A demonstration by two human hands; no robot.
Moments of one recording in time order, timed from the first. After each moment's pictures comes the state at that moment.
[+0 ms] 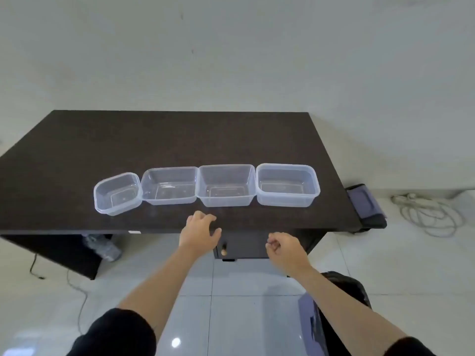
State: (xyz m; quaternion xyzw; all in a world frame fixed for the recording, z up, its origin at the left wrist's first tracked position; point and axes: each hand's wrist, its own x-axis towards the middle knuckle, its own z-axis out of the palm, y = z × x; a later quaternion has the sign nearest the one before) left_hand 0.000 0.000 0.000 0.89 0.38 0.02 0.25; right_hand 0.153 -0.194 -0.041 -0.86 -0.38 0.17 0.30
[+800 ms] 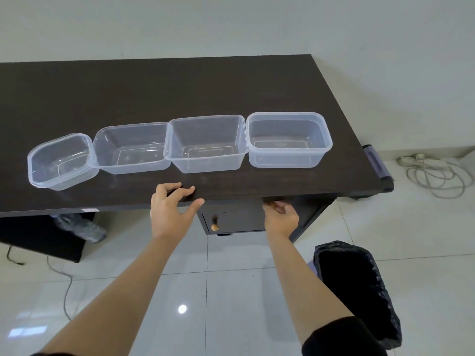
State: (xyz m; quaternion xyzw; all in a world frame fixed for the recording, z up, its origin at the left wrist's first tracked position) left_hand 0.004 0.005 -0.069 0.83 0.41 0.27 0.27; right_hand 0.167 -0.132 -0.130 -0.72 0.13 0.13 0.67
